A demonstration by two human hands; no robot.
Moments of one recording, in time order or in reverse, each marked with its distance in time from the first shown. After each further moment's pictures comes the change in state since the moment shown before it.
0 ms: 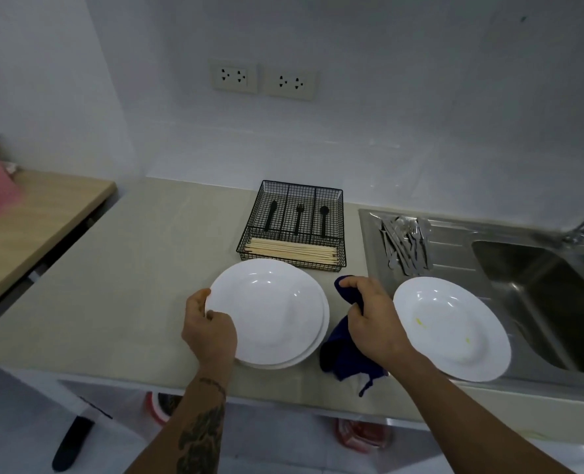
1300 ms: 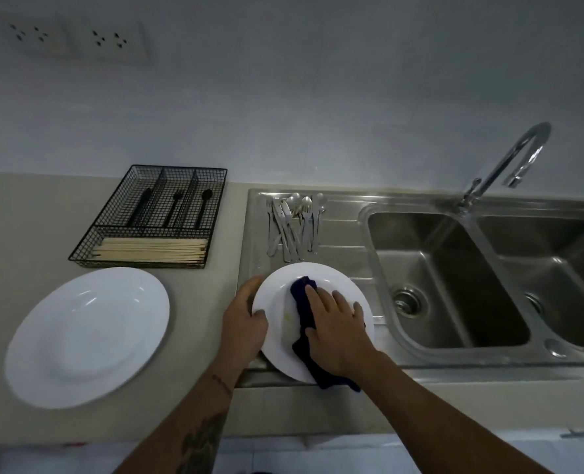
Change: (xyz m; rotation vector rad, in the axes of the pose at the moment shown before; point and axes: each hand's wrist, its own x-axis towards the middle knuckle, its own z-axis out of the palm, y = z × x) left_hand -0.194 0.024 0.226 0.208 -0.772 0.133; right_hand -0.006 0.206 -0.124 -0.503 -0.364 0.125
